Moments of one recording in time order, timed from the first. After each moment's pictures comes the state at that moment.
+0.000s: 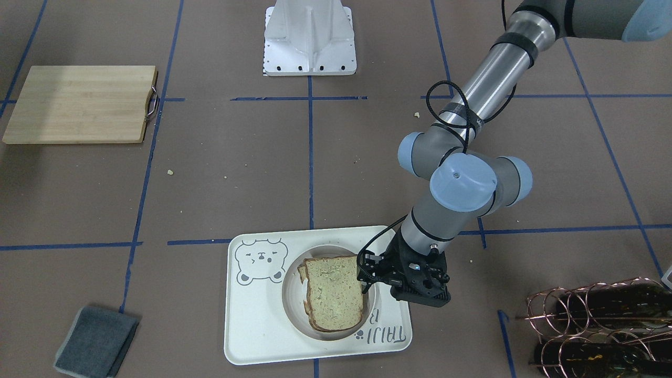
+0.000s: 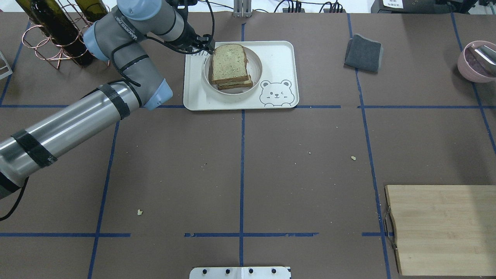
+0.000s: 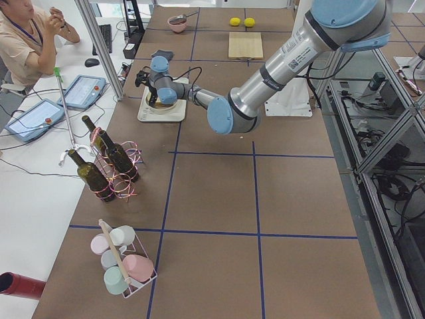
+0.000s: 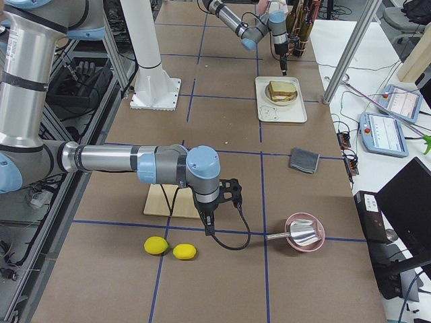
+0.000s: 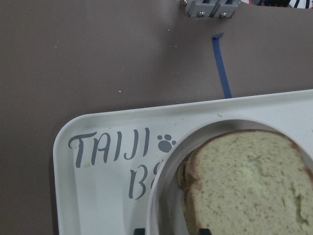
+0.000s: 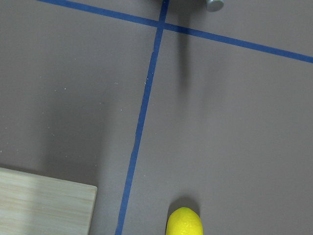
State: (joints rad) left arm -0.87 -2.49 -0.97 -2.32 -1.99 -0.95; right arm 1.60 -1.86 1.90 -1.59 2.26 -0.19
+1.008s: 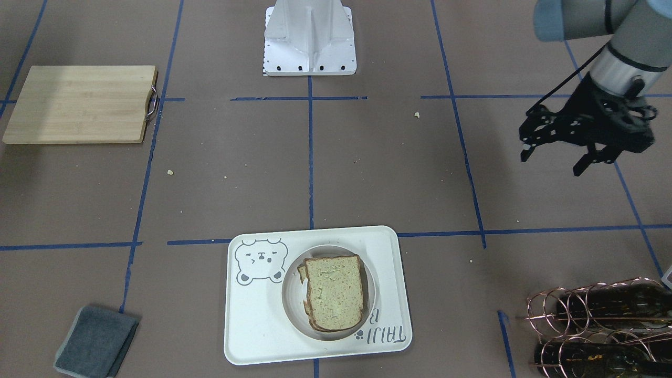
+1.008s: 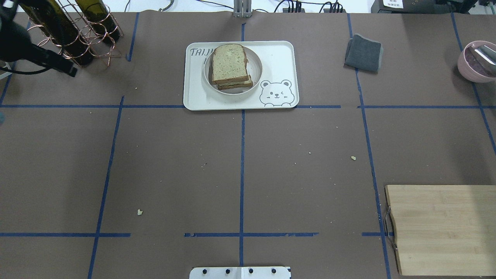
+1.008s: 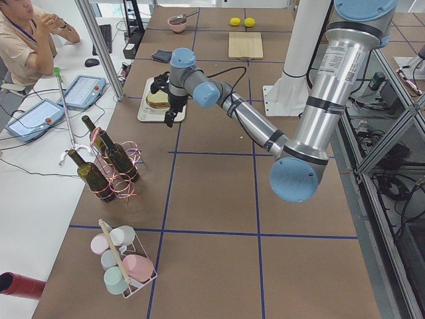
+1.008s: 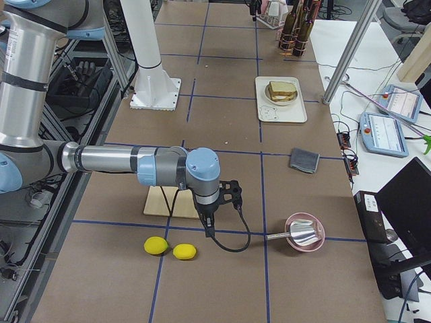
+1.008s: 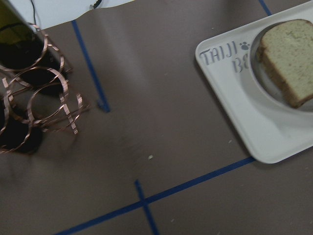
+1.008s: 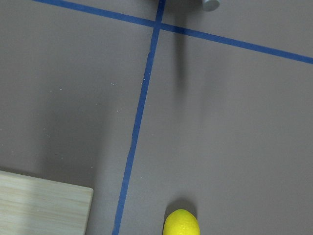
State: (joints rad) left arm -1.16 -1.78 -1.97 -1.63 -2.20 -0.37; right arm 1.60 -1.86 1.89 -1.57 2.26 -0.19
